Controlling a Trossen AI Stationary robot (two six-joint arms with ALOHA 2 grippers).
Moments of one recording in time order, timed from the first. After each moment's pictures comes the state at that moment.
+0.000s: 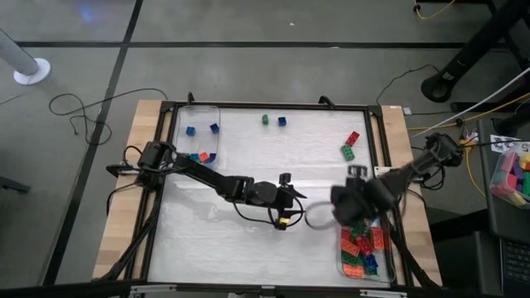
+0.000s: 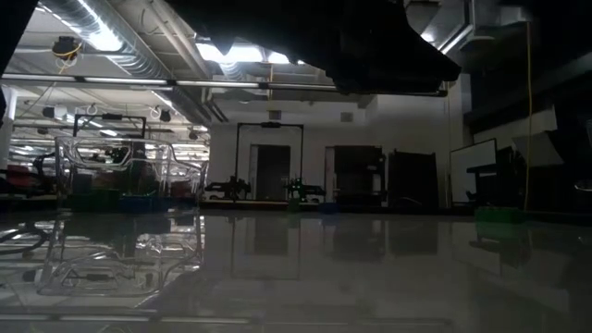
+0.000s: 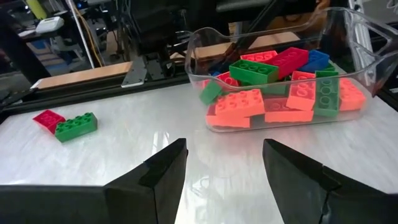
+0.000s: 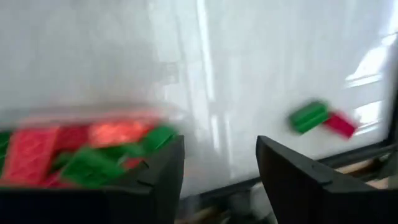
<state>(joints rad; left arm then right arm) -0.22 2.00 1.25 0.43 -0.21 0.11 0.57 1.48 1.41 -1.57 0.23 0.67</state>
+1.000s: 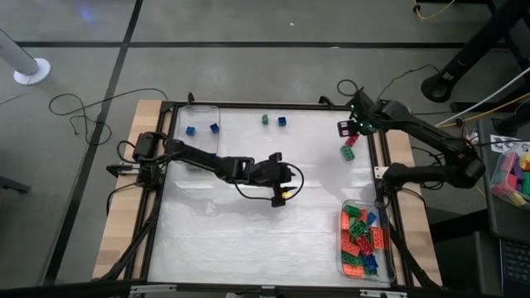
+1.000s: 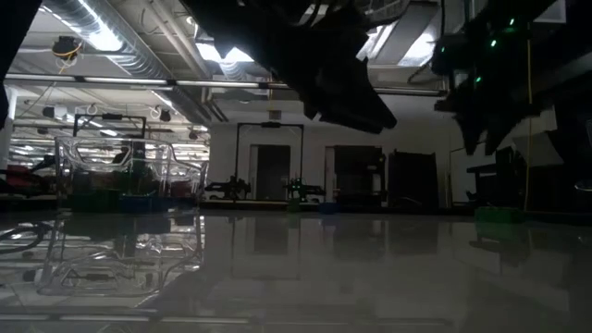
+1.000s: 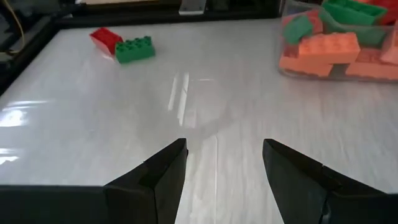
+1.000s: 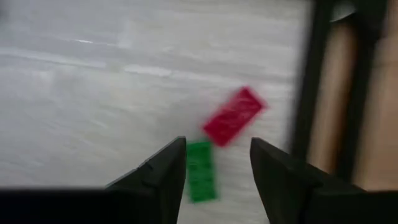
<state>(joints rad) -0.08 1.92 1.25 0.11 -0.21 0.00 -0.79 1.15 0.94 -1.05 0.20 0.57</state>
